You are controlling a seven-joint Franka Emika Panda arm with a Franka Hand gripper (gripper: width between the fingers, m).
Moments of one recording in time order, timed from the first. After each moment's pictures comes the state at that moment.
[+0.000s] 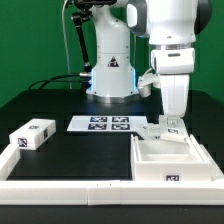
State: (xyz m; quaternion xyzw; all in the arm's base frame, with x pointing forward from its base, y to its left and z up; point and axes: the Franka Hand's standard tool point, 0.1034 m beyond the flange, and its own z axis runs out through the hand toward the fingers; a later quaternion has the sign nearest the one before) arm 0.469 0.111 0.058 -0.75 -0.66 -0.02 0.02
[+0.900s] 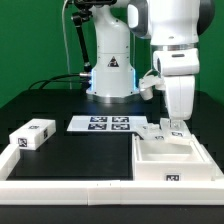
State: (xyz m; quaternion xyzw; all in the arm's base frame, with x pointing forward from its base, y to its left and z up) arm 0.488 0.113 0.058 -0.73 -0.68 -0.03 0.02
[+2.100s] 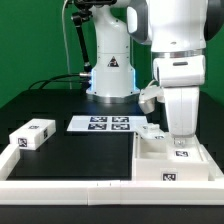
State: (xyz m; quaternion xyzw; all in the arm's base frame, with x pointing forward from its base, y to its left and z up) arm 0.573 0.104 0.056 -0.76 -0.65 -0.04 0.01
